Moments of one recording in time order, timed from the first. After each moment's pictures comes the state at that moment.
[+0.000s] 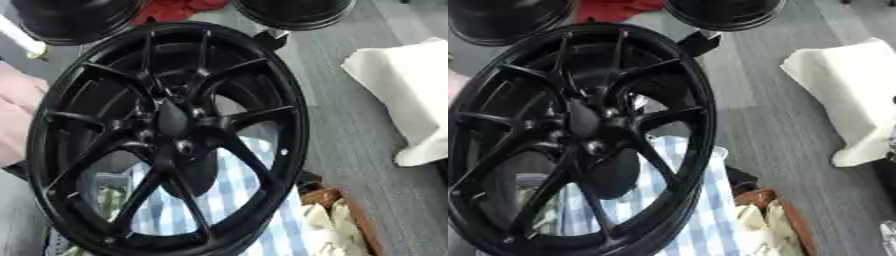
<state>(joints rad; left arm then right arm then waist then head) -0.76 1.13 -0.01 -1.47 0.09 -0.21 -0.76 0.10 -0.41 -0.11 -1.98 -0.03 -0.36 -0.53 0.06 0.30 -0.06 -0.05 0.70</state>
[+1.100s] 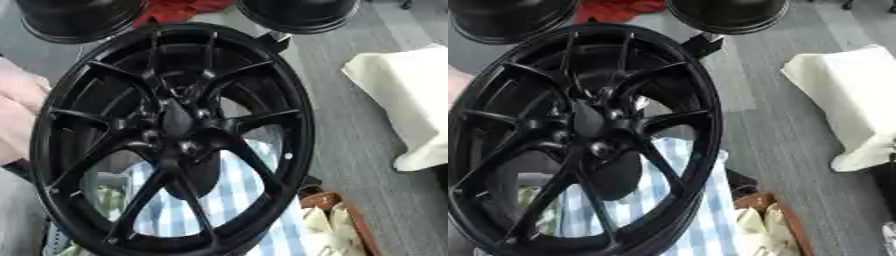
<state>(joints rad) -0.47 1.16 0.14 -1.18 0.03 -0.20 -0.62 0.09 -0.40 -0.12 -1.98 -0.02 -0.36 -0.54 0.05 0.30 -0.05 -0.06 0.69</state>
